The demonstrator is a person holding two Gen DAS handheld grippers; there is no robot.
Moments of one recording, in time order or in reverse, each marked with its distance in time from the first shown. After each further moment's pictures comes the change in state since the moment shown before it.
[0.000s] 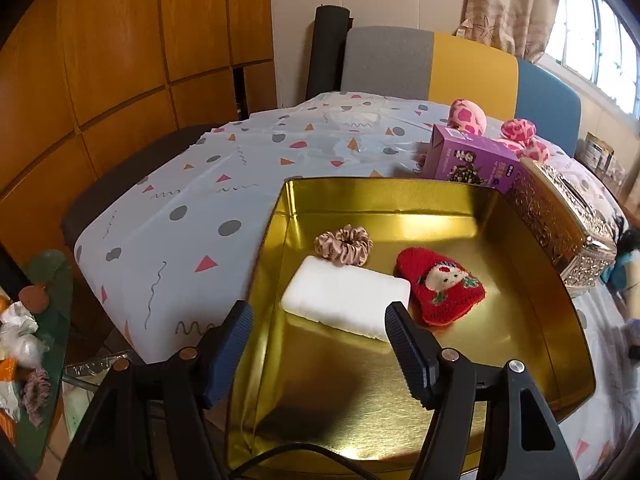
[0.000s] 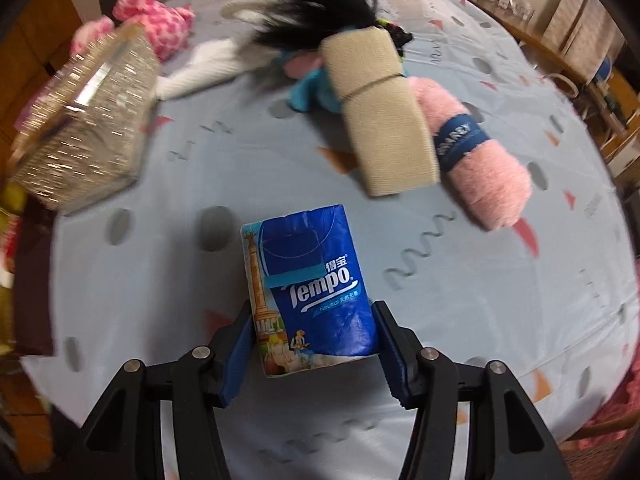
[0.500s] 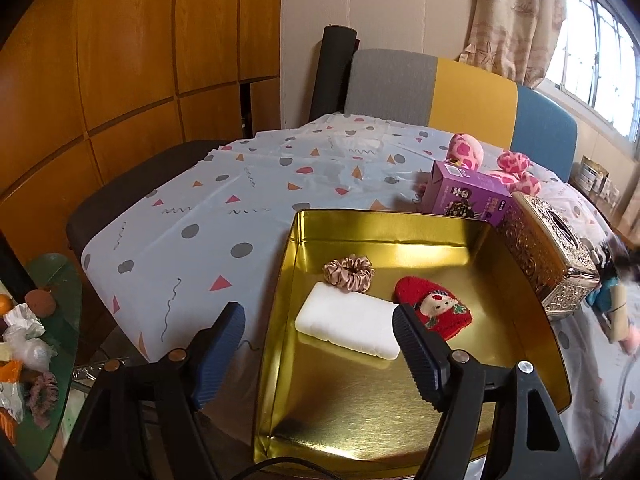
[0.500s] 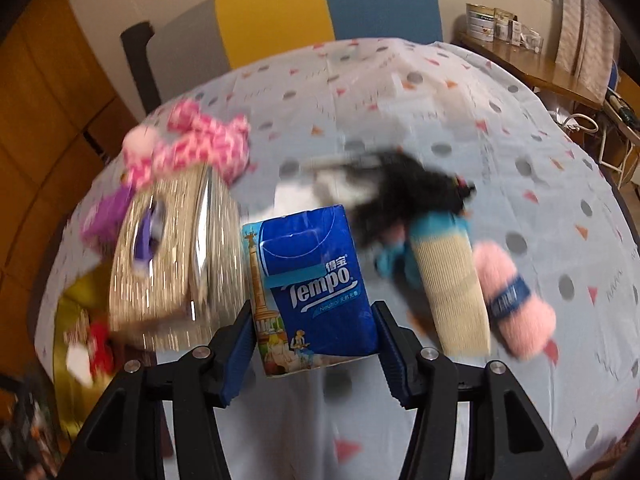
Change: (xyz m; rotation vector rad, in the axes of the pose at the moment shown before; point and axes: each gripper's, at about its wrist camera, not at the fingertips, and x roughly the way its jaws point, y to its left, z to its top) left arm -0.029 0.016 0.013 -0.041 -0.061 -0.022; right arm -0.061 0.052 0.103 0.052 -0.208 0.126
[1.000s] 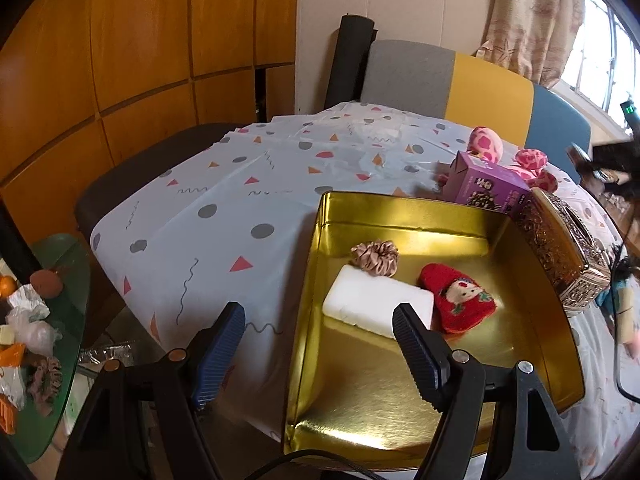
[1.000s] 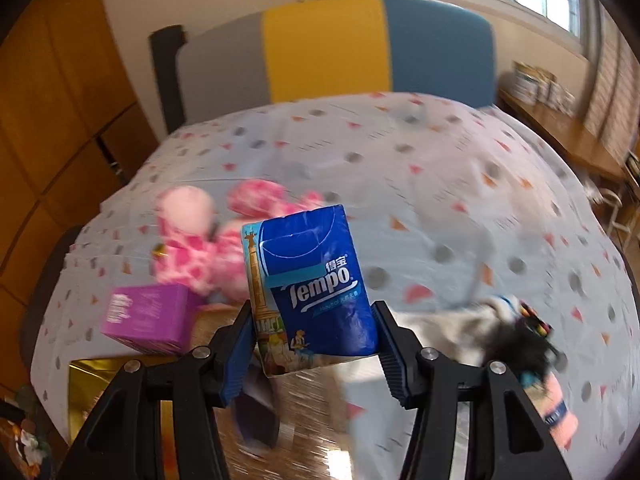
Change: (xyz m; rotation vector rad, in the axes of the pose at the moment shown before) left arm 0.006 0.023 -0.010 -0.039 0.044 0.028; right arm 0.034 0.127 0.103 -0.131 -0.094 0.006
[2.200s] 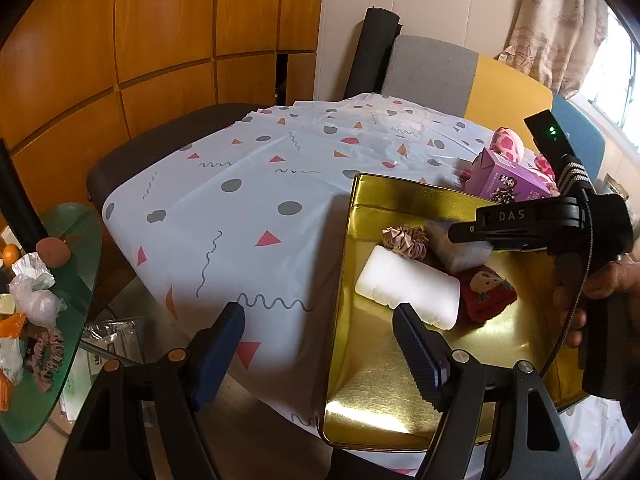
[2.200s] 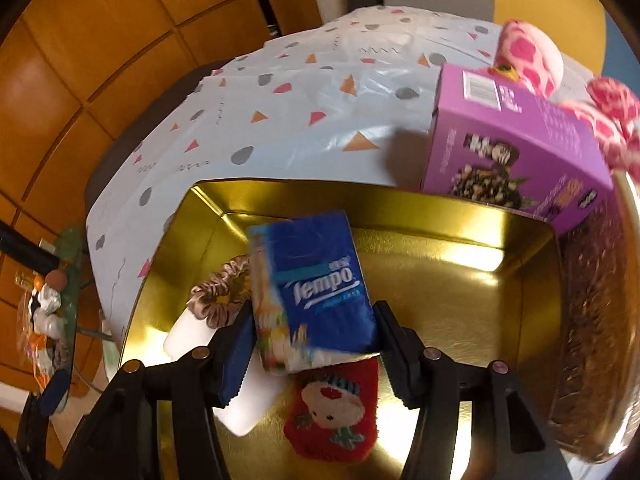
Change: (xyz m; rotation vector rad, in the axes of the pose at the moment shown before) left arm 0.003 0.027 -0.013 -0.069 0.038 0.021; right arm 0.075 0.223 -0.143 -0.364 0.305 0.337
